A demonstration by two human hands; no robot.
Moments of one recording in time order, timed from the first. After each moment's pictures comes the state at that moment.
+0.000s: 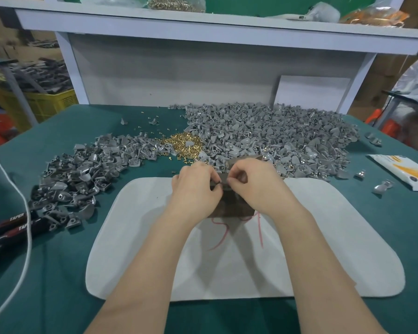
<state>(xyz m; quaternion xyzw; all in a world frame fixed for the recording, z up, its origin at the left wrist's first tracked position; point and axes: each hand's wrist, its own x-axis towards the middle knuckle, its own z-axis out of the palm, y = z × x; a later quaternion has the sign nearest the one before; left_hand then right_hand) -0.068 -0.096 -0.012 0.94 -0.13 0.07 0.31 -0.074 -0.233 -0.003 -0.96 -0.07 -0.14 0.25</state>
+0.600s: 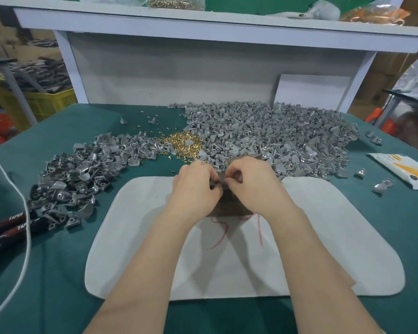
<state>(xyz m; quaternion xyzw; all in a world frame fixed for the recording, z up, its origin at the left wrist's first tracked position) -0.065 -0.094 -0.014 0.93 -0.14 0.06 0.33 -0.076 -0.224 -0.002 -0.96 -0.06 -0.14 0.22</state>
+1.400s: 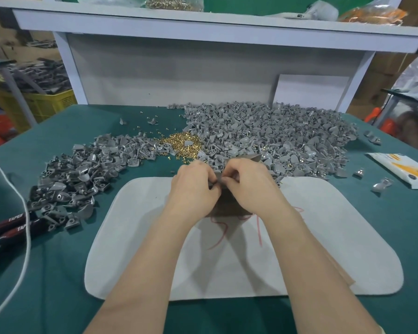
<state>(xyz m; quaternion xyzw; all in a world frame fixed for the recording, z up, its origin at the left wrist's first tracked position) -0.065 -0.094 -0.014 0.93 -0.13 0.07 0.34 -0.072 -0.222 -0.006 -0.96 -0.05 -0.14 0.24</state>
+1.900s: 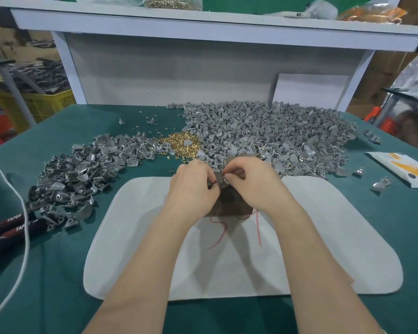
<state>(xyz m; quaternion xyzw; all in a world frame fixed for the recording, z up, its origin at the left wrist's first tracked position) -0.065 -0.094 -0.015 0.93 -0.13 0.08 0.34 -0.071 -0.230 -0.005 -0.94 -0.04 -0.11 0.32</state>
